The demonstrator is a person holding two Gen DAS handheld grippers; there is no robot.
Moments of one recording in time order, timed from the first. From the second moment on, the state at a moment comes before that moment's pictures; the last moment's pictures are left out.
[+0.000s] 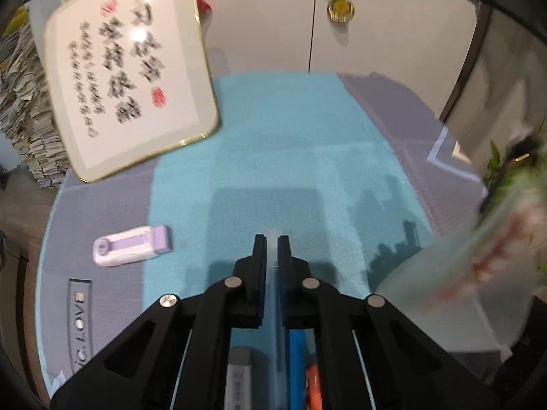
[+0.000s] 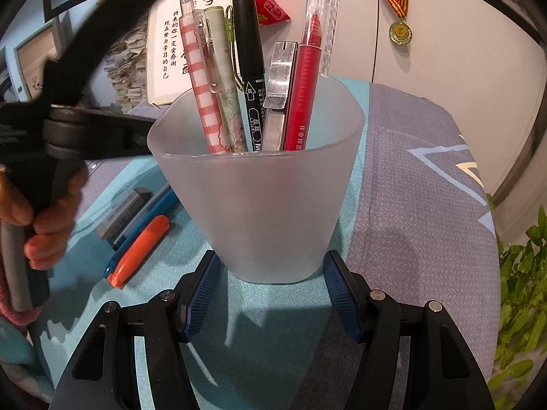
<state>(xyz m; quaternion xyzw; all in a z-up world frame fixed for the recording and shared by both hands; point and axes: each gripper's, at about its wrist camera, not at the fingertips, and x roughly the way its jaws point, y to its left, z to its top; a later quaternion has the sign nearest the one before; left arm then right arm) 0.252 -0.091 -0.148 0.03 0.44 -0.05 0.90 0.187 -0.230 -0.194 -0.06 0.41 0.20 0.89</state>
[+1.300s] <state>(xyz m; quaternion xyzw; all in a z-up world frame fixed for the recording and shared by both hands) 0.183 -0.067 -0.062 -0.02 0.35 -0.08 0.93 0.187 -0.228 -0.194 -0.07 0.41 0.20 0.89</state>
